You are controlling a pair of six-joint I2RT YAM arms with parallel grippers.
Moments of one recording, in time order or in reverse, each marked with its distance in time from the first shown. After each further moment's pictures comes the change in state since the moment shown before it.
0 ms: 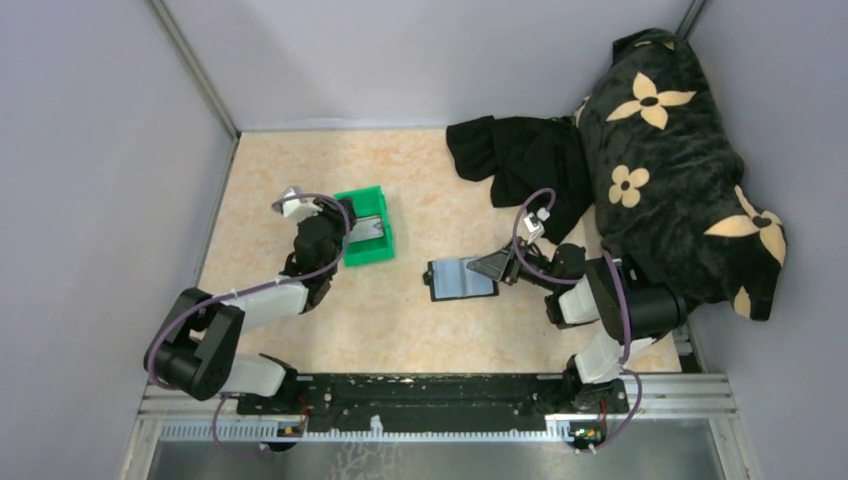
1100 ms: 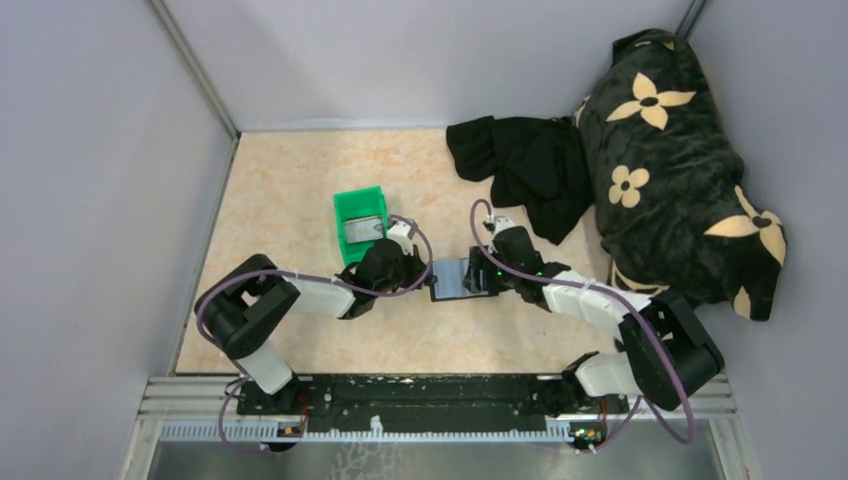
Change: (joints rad) left arm -0.352 0.309 0.149 -0.240 0.465 0.278; right arm 0.340 -0.328 0.312 -1.364 0.752 -0.568
